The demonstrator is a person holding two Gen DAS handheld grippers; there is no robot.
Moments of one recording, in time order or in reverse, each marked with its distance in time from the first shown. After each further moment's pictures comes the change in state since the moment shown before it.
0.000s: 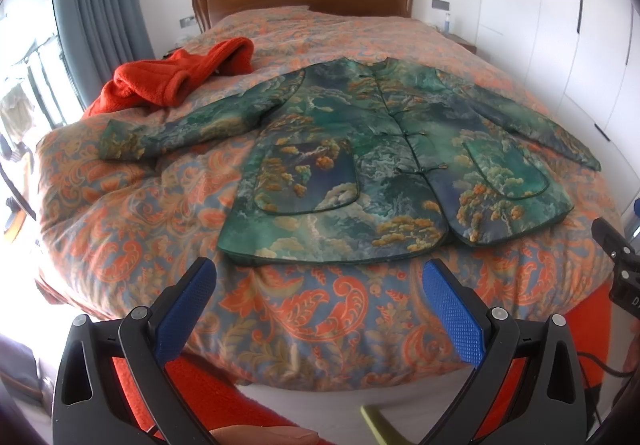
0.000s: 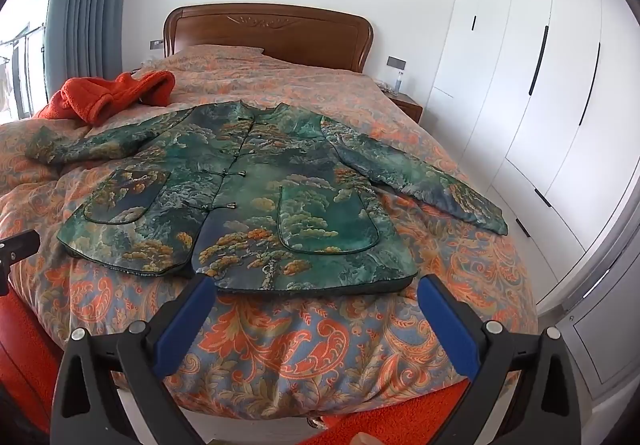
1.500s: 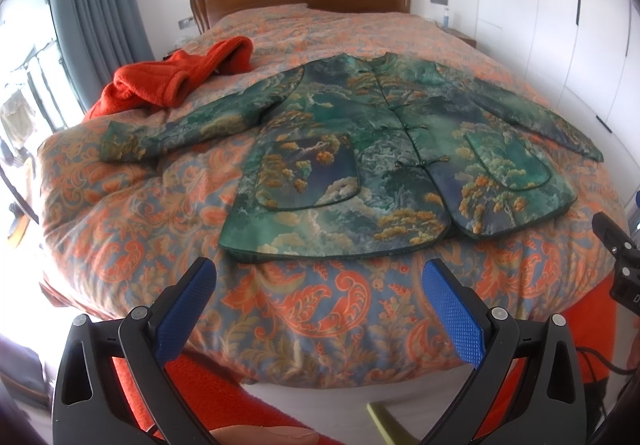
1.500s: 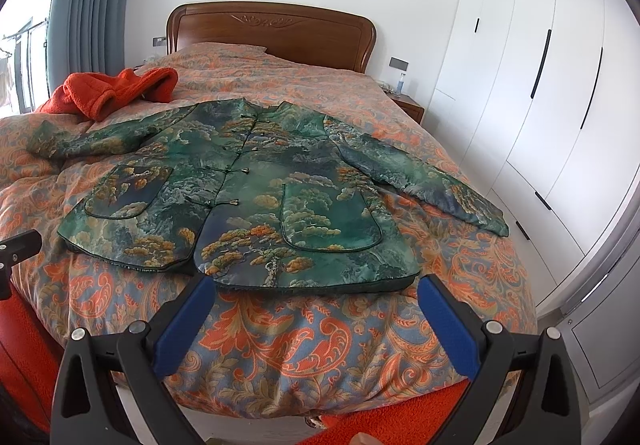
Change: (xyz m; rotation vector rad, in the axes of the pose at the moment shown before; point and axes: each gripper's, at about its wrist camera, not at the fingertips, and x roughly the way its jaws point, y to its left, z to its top) left arm 0.000 0.001 -0.002 0.009 0.009 0.004; right arm -0.001 0.004 -0.002 -0.013 0.000 -0.001
